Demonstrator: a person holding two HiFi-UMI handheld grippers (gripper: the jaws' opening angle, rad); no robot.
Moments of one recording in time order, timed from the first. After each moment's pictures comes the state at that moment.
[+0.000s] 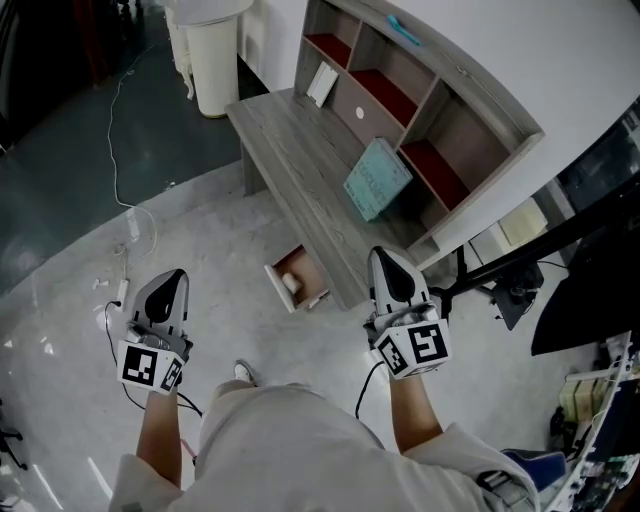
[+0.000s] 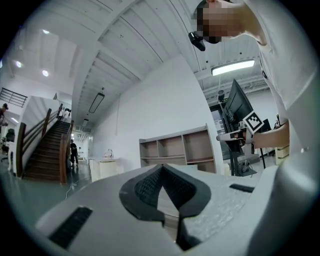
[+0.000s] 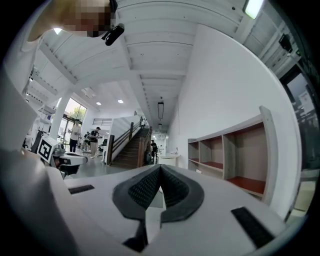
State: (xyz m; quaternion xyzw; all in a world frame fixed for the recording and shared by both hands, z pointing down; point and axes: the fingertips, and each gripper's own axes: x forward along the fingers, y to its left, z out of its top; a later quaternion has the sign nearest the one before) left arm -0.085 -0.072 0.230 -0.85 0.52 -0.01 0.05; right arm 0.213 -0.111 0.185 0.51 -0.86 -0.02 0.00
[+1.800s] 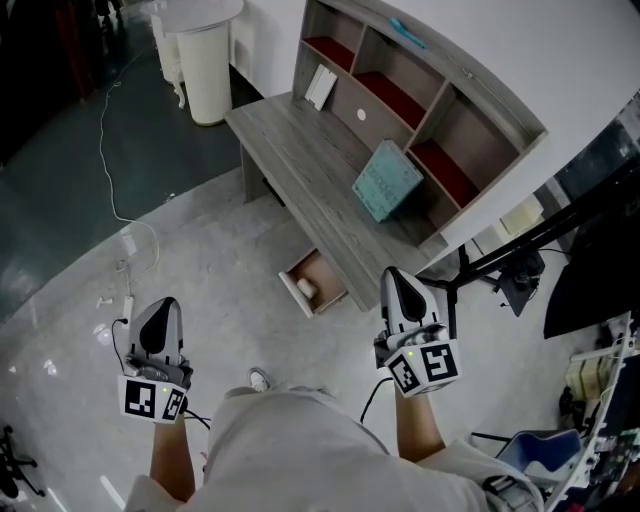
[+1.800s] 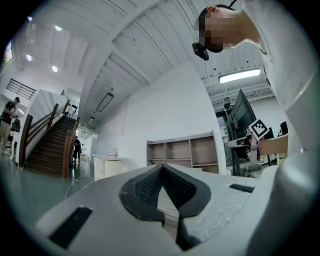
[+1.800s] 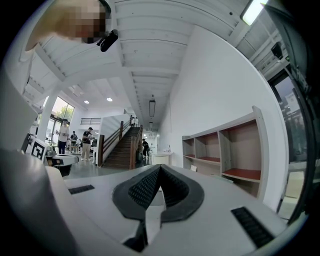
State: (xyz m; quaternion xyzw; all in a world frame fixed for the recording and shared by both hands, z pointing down) left arm -0.172 -0.060 0.229 -0.85 0.53 0.02 0.03; right arm 0.166 -0.092 0.191 0.57 -0.82 0.00 0.00
